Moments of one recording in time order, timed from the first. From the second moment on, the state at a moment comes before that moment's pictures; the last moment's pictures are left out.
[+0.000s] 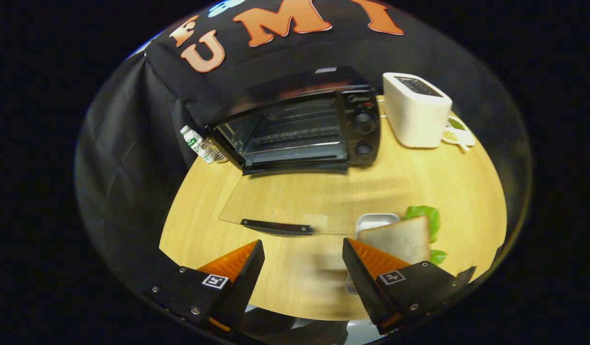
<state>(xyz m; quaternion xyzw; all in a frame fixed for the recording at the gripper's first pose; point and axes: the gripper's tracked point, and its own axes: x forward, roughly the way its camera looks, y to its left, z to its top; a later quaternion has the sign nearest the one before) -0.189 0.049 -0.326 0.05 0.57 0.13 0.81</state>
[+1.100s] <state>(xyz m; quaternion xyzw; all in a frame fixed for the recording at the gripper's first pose) -0.195 -0.053 -0.370 0.22 0.64 0.07 0.74</state>
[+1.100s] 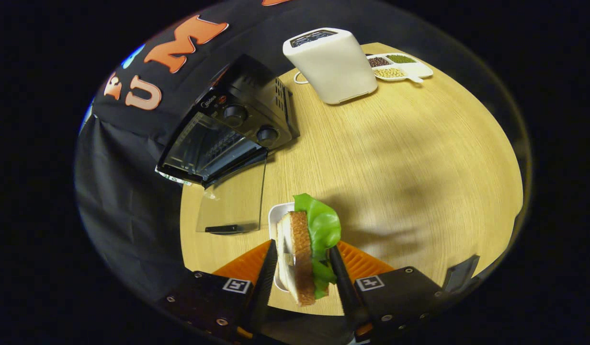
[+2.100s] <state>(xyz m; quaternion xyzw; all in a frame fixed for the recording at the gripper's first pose) -0.125 0.031 -0.288 0.43 0.51 0.07 0.75</state>
